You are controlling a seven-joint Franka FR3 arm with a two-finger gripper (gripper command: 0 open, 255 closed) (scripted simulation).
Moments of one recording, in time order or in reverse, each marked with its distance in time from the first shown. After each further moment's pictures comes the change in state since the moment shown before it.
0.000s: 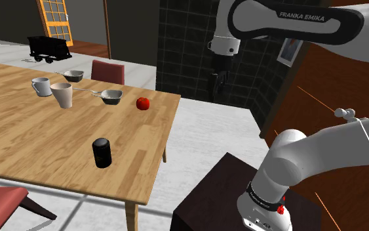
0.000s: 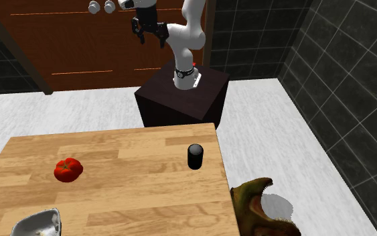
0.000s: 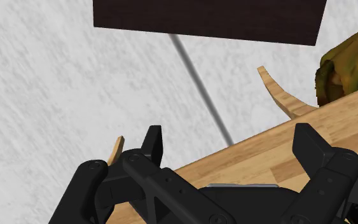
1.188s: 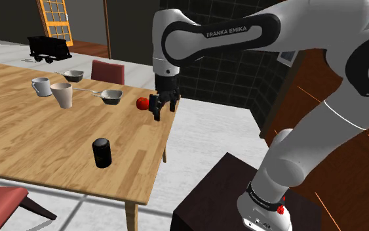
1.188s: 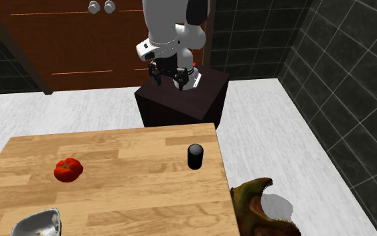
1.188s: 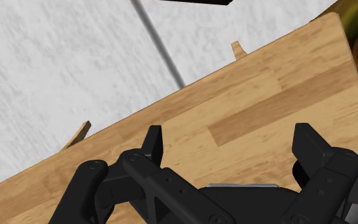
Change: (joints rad) arm 0.062 0.455 0.241 0.157 0.080 0.301 0.273
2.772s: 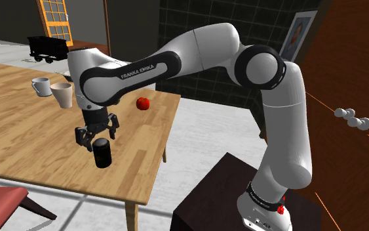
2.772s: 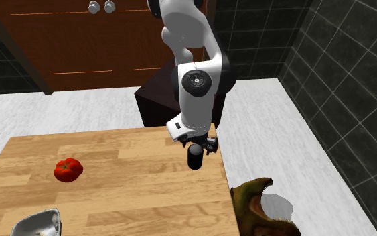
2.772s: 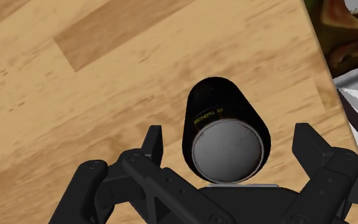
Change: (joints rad) arm 0.176 0.768 0.111 0.598 -0.243 0.124 0.356
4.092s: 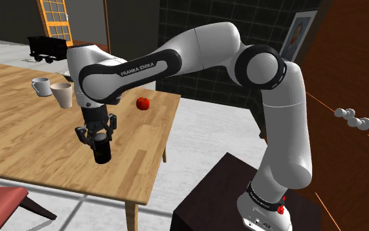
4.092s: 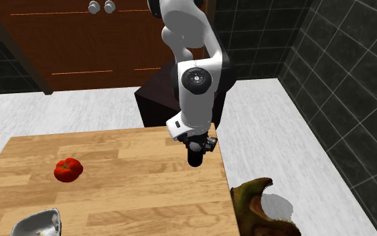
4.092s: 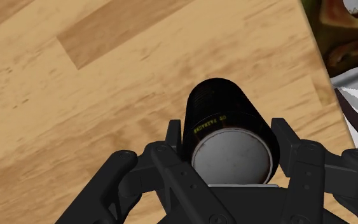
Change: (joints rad) arm 0.000 -0.003 0.001 0.017 0.002 -0.019 -0.002
